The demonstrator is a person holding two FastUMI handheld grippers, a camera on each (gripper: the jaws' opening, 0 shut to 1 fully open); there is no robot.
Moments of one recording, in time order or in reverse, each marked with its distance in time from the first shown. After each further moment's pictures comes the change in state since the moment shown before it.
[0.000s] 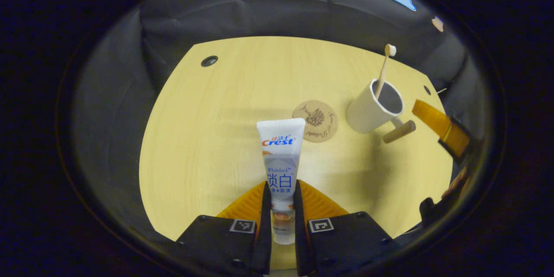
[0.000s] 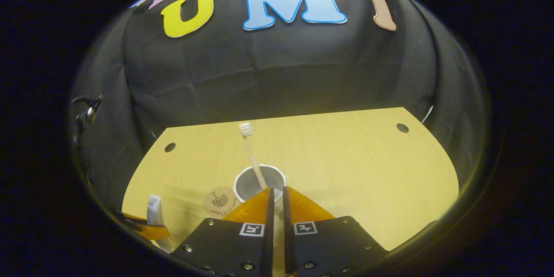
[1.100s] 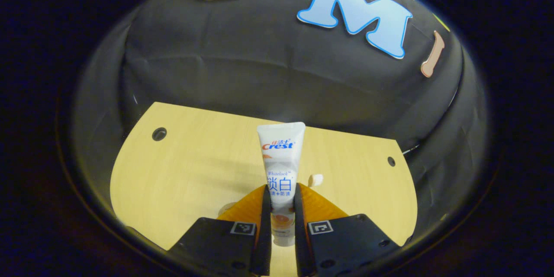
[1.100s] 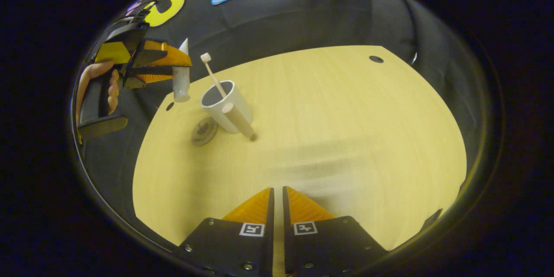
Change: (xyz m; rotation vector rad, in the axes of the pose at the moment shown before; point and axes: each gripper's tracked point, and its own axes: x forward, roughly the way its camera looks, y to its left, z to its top) left arm -0.011 -0.144 0.202 -0.093 -0.396 -0.208; right arm -0.082 -0.077 -0.136 0.144 0.328 0.067
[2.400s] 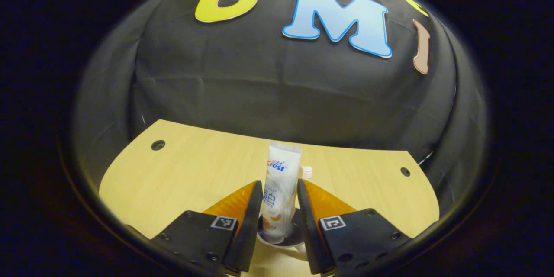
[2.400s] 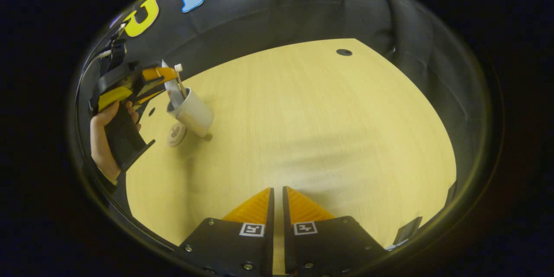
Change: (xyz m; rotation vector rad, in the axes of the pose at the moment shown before) left arm 0.033 -0.027 -0.029 0.080 -0.258 0.085; right arm -0.015 -0.081 0.001 0.054 0.014 -0.054
